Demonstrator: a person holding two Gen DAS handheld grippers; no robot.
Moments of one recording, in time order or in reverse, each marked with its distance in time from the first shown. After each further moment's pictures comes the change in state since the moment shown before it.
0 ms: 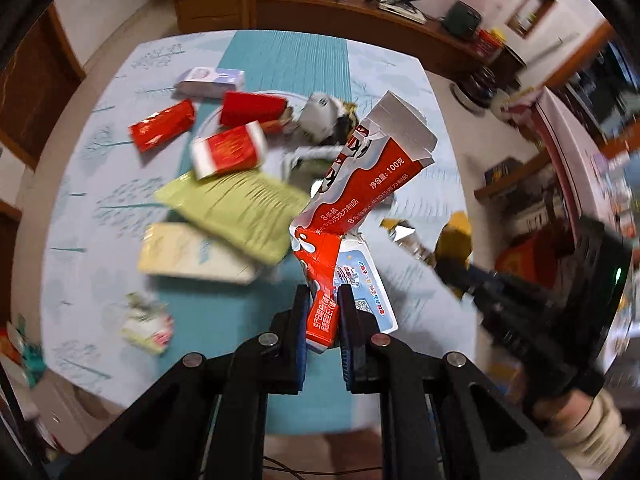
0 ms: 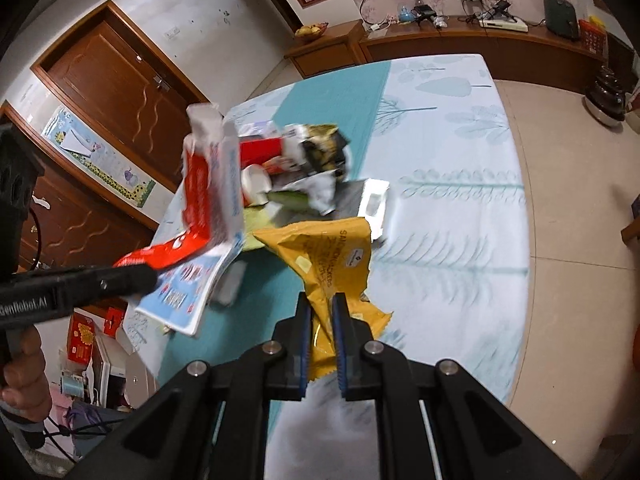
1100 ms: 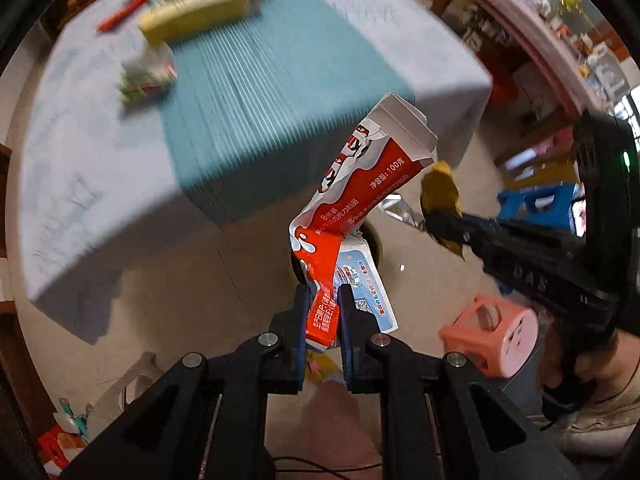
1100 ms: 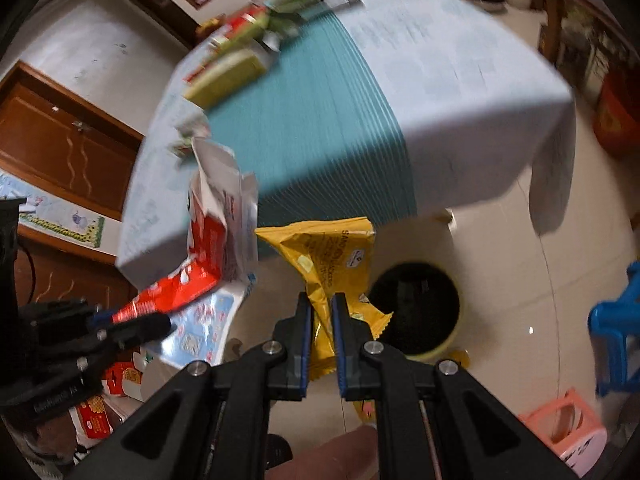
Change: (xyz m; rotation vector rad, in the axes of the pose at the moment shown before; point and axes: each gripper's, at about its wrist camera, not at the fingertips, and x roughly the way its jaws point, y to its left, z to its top) left arm 0.022 0.099 -0.283 0.474 0.227 -0.080; right arm 0.026 0.167 -0.293 0.428 0.028 -0.205
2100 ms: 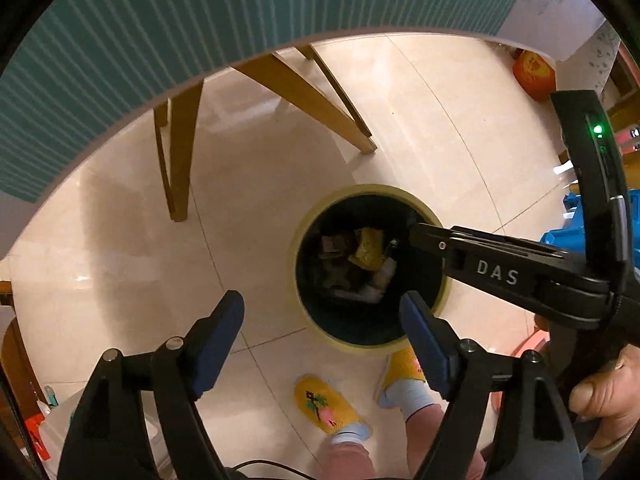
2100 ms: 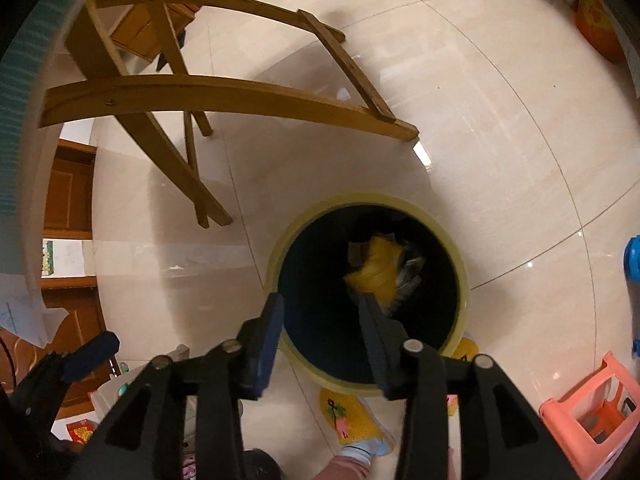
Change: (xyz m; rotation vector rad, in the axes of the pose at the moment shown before) left arm 0.241 -0.003 -0.005 -0.075 -0.006 0.135; right arm 0.243 -0.139 -0.029 0.174 0.139 -0.063
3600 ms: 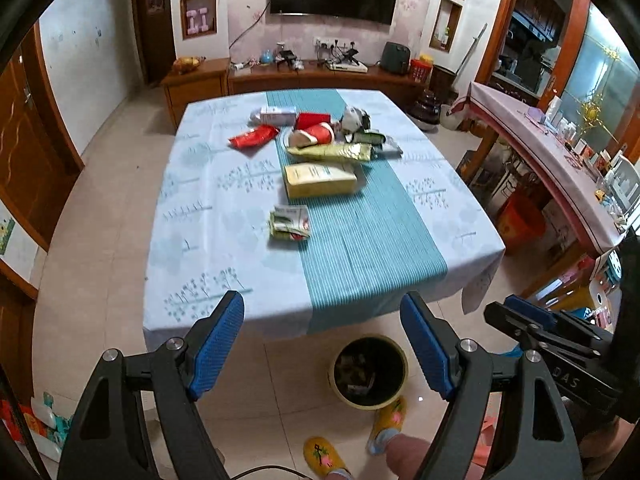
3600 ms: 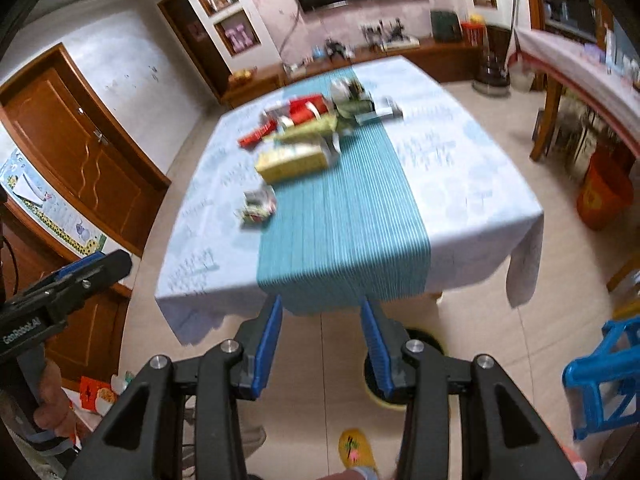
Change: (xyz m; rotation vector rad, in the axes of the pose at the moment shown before) left arm -0.423 0.122 -0.007 -0.164 -0.497 -0.010; right arm -0.368 0.209 -0.058 -0.310 -0.441 0.026
